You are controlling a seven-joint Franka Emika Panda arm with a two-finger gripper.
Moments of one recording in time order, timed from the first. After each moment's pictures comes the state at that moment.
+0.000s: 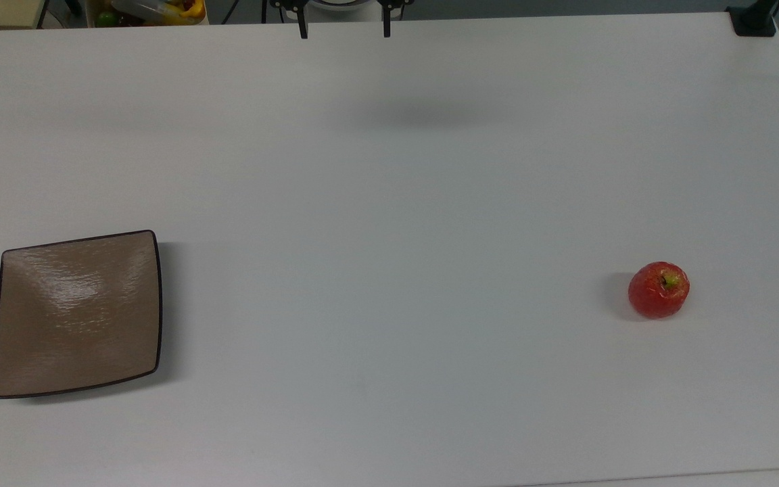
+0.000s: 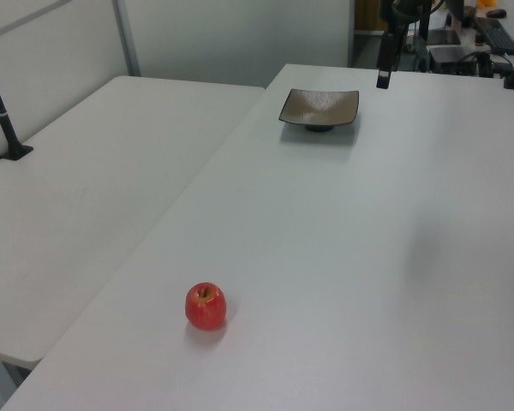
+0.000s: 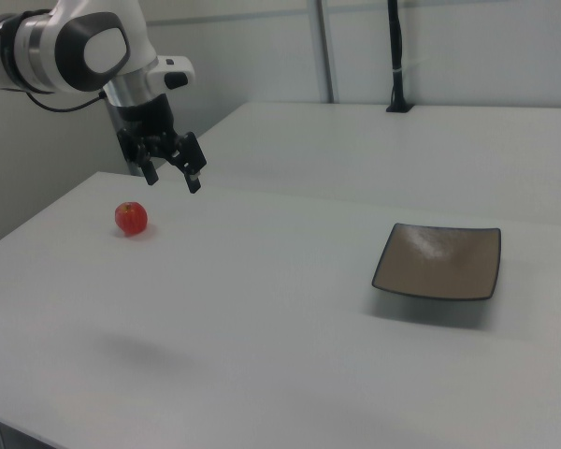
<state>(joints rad) 0.16 -0.05 -0.01 -1.72 0.01 1.77 0.06</state>
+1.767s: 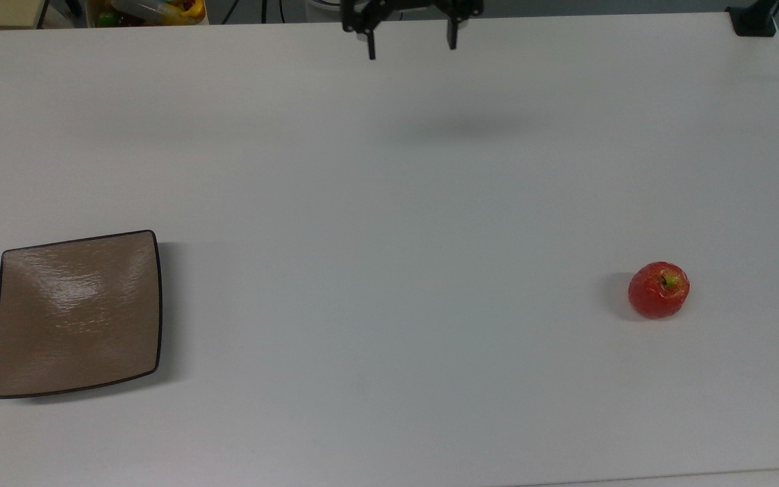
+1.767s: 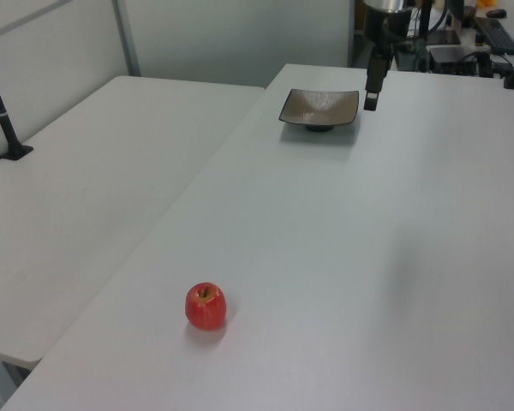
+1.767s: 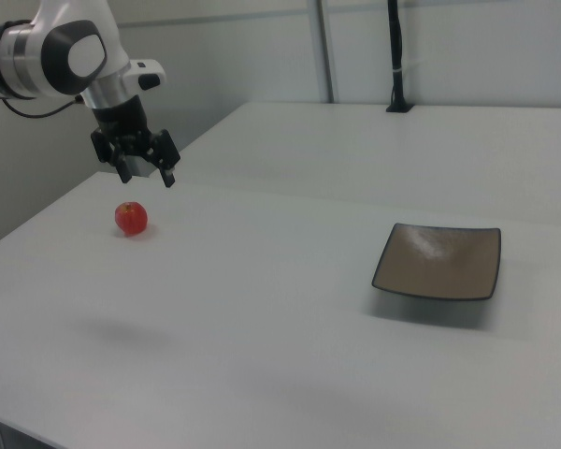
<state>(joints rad) 0.22 0.02 0.07 -1.67 0.01 1.81 0.06</state>
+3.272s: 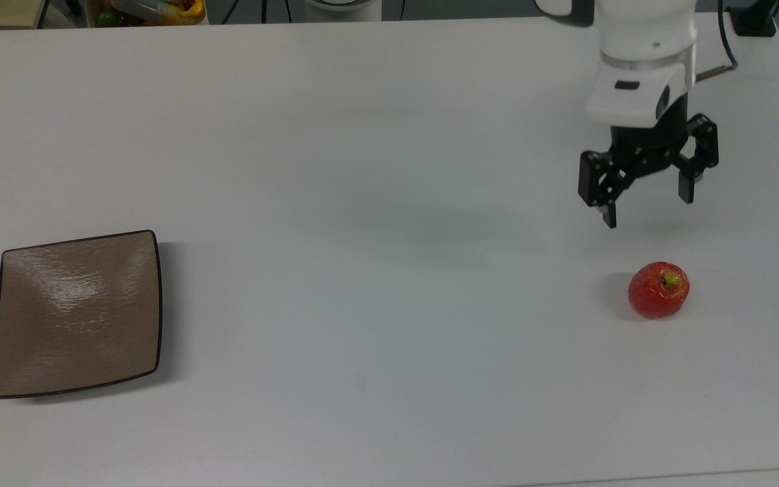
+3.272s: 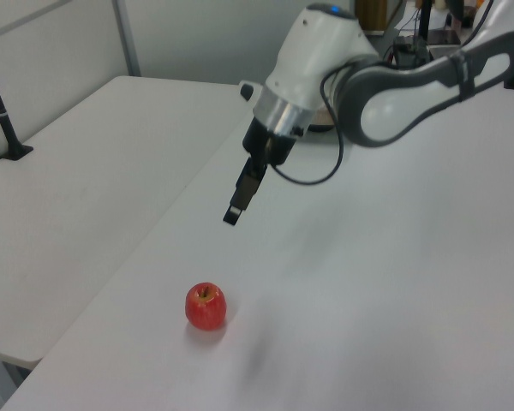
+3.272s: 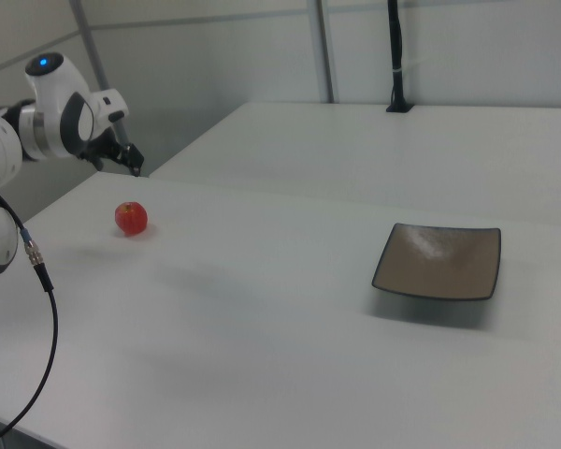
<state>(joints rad) 0.51 0.59 0.08 -1.28 -0.01 2.39 0.27</state>
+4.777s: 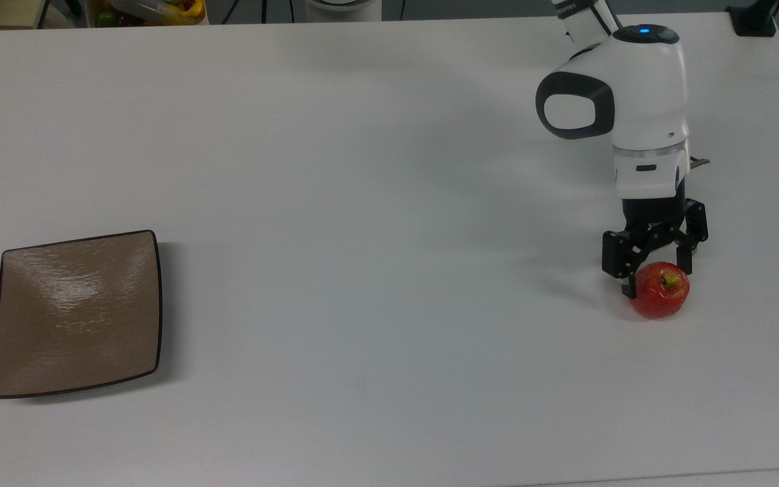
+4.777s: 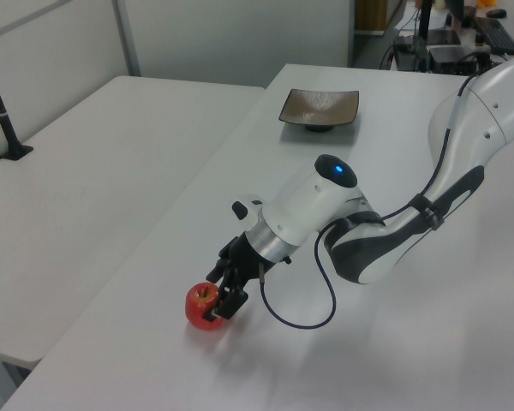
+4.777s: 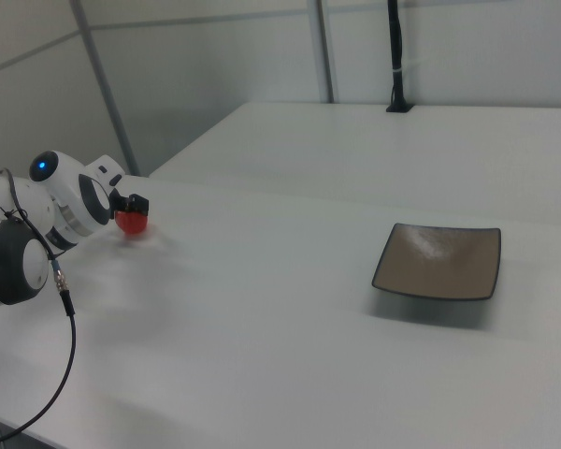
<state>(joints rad) 0.61 0.90 0.04 -1.23 -0.43 2.83 0.47</state>
